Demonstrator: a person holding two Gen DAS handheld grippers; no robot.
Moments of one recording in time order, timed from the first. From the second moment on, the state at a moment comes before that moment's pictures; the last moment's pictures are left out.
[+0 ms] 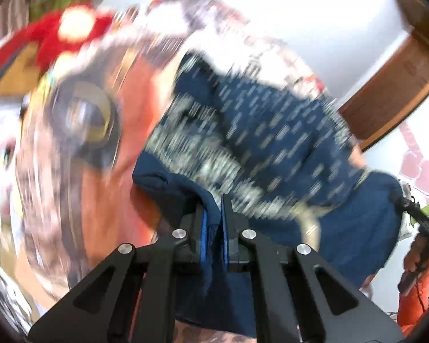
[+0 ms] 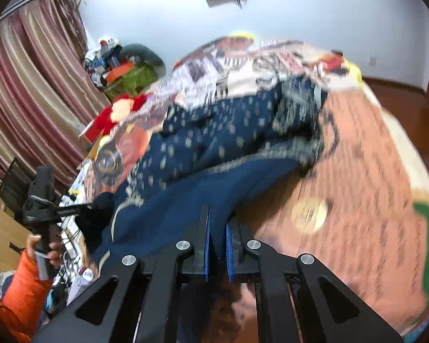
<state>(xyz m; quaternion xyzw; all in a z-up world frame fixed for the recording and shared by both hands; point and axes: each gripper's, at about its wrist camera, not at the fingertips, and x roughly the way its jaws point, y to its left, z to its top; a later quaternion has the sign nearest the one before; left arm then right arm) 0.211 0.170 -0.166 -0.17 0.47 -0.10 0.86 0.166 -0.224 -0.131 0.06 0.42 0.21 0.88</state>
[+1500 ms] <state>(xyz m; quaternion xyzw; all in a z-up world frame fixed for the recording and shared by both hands) 0.258 0.197 -0.218 -0.12 0.51 -0.02 0.85 0.236 -0.271 -0.123 0.04 0.49 0.14 0.86</state>
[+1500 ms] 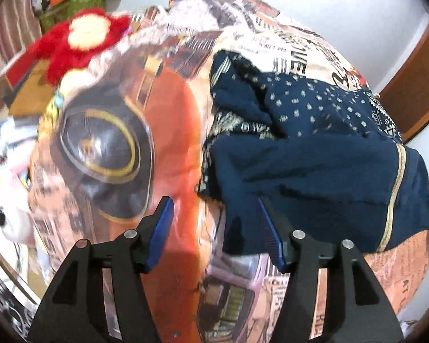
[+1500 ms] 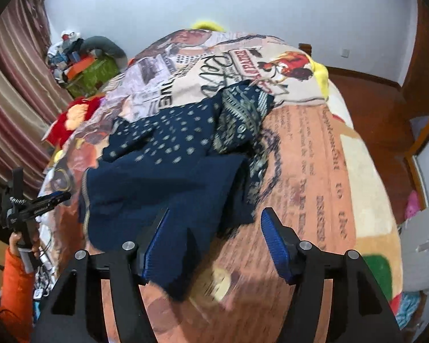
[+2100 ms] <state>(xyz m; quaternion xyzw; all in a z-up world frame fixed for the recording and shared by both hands) 0.267 0.162 -0.250 -0.17 0.55 -0.07 0.82 0.221 -0.226 -0.172 0.07 0.51 0.18 0.84</state>
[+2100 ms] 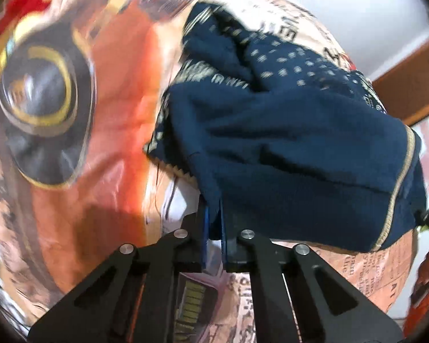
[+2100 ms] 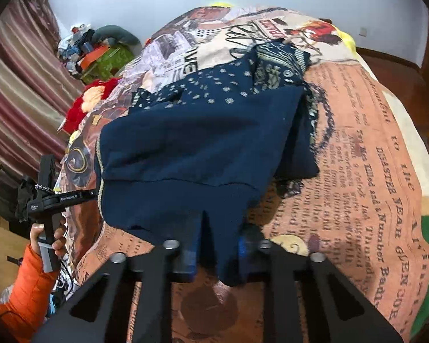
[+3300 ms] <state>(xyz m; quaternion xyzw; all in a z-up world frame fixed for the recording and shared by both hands) 0.516 0.180 -0.254 -0.13 0.49 0.00 0.86 0.515 -0.273 -0.213 0.11 0.50 0.17 0.84</state>
